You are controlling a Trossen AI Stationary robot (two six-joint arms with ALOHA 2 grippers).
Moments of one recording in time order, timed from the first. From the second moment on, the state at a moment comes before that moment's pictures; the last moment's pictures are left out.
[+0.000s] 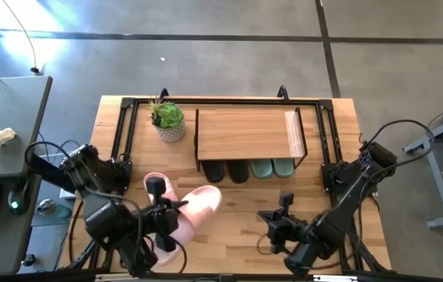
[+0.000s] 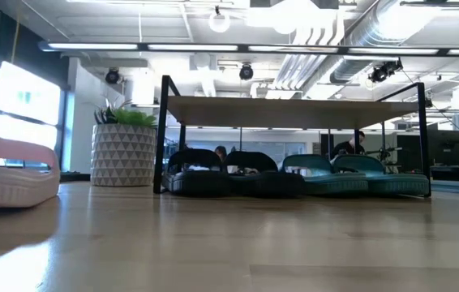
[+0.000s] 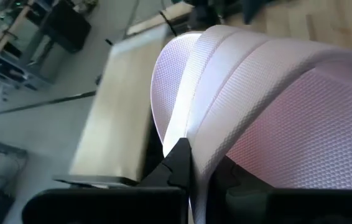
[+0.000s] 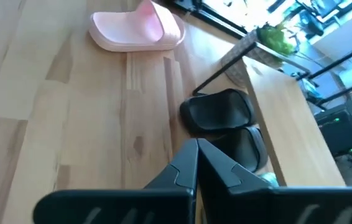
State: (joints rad) left arm -0.72 1.80 2.03 -1.53 -0.99 -0.63; right arm 0.86 1.73 1.51 -1.02 0.99 0.54
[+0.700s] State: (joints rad) left arm -0.23 1.80 2.08 -1.31 -0.70 -0.19; right arm 0.97 1.57 0.96 0.05 0.74 0.38
